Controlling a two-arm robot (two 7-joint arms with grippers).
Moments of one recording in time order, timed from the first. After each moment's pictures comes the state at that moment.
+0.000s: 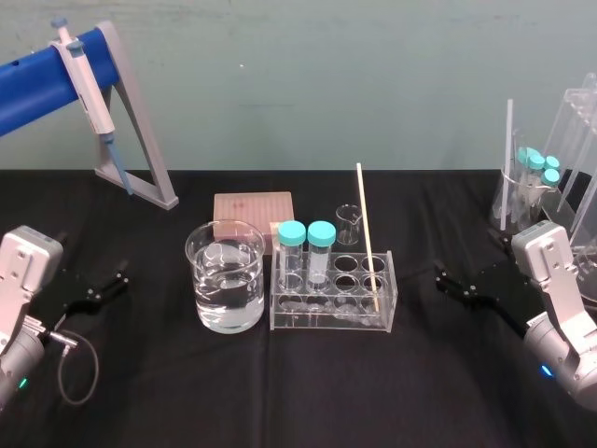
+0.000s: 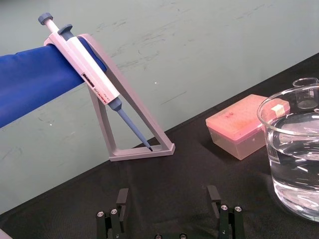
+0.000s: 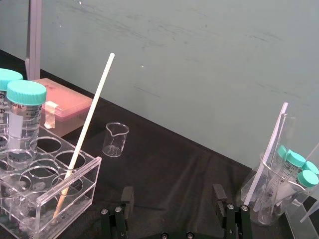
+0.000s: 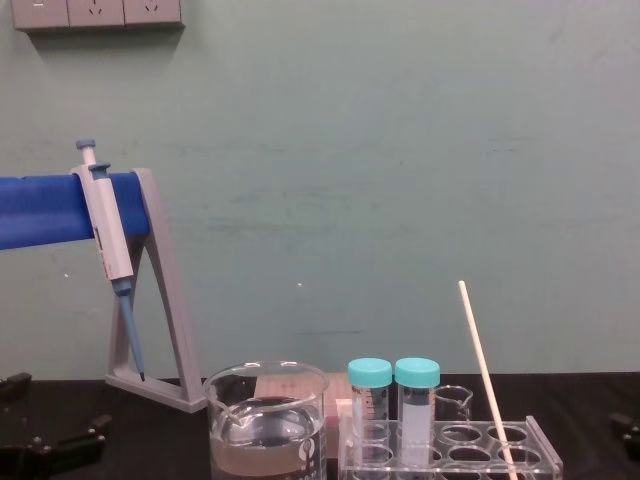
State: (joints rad) left arm -0.20 0.60 0.45 -1.41 -0.25 -0.12 0.03; right arm 0.20 0.60 -0.45 -1.41 0.25 -0.12 -0.03
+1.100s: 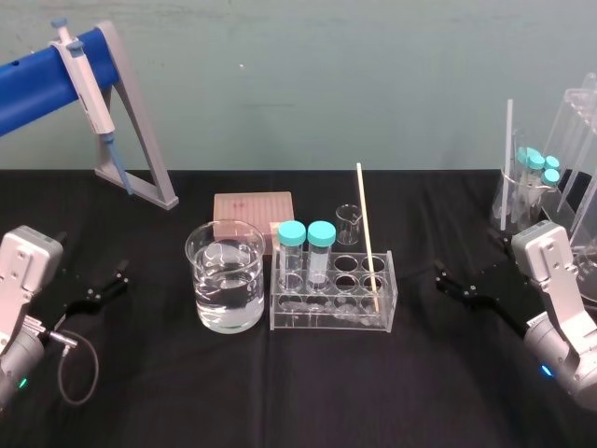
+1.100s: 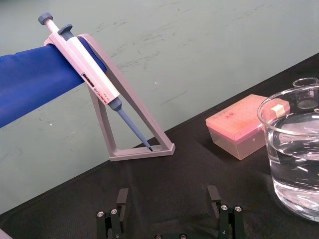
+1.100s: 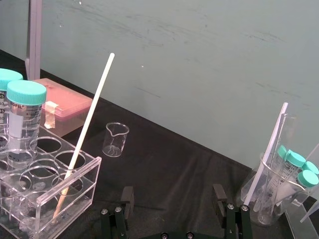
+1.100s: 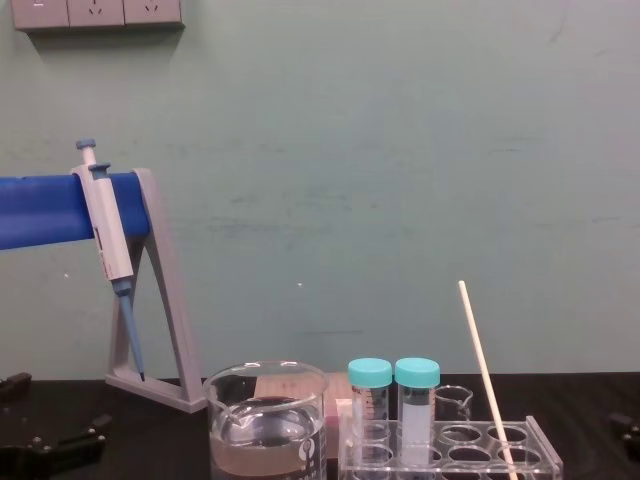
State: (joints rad) left arm -0.20 0.60 0.45 -1.41 -0.25 -0.12 0.03; right arm 0.20 0.60 -0.45 -1.41 0.25 -0.12 -0.03
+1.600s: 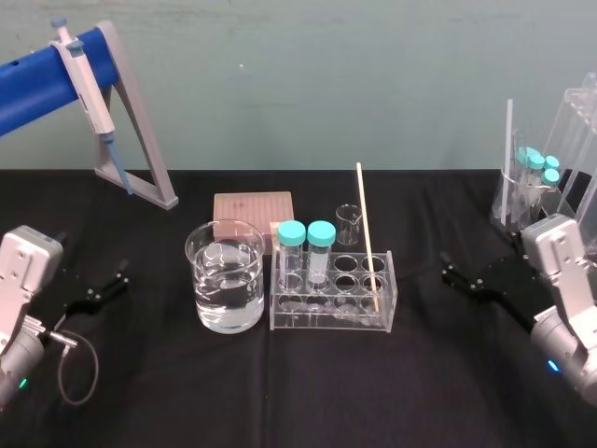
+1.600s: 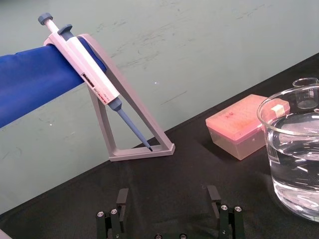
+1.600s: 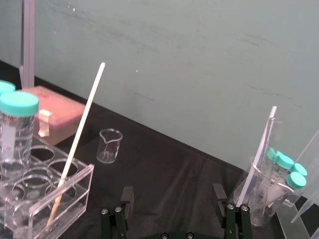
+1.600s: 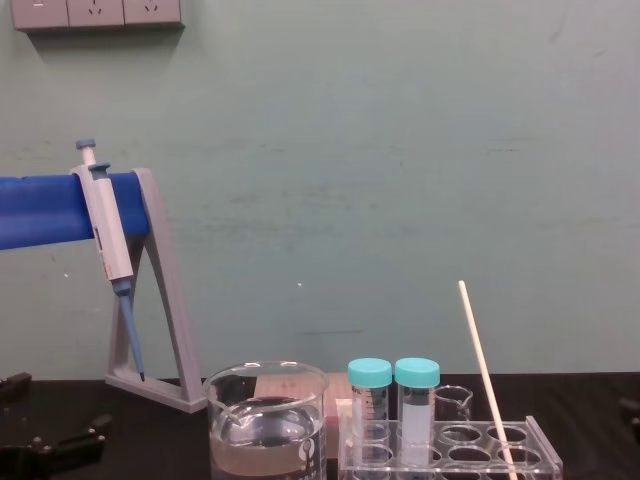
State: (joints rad) left arm -0.20 0.60 0.45 -1.41 -0.25 -0.12 0.03; right arm 0.18 0.61 -0.42 -1.44 0.26 -0.11 -0.03
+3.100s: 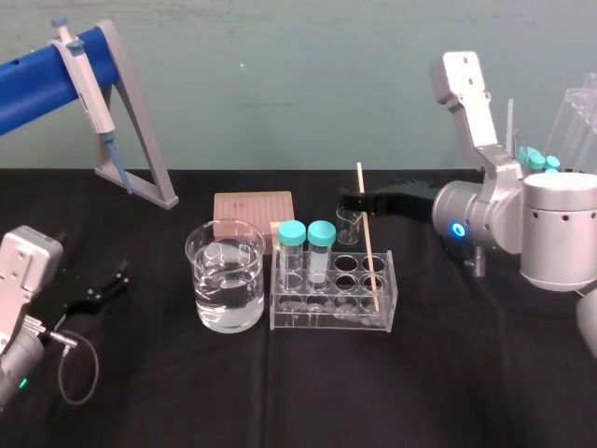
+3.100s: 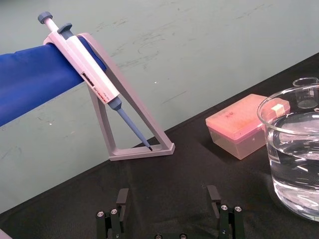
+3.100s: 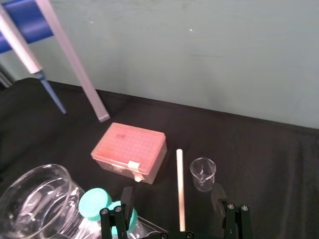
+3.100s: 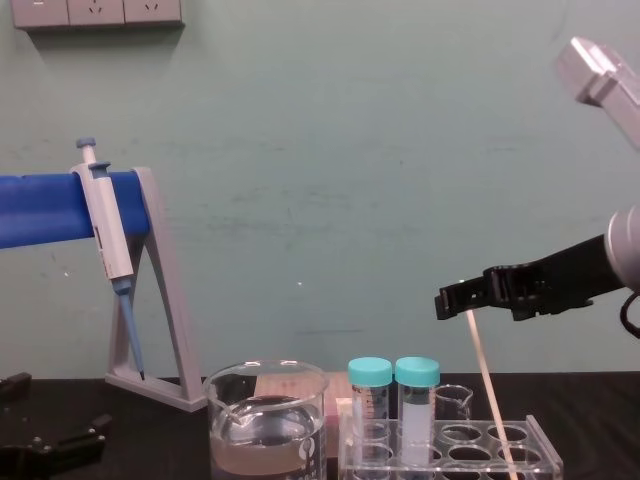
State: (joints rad) left arm -0.20 0.60 0.45 -1.41 -0.25 -0.12 0.03; right arm 0.53 0.32 -0.35 -1.51 0.56 0.77 0.05
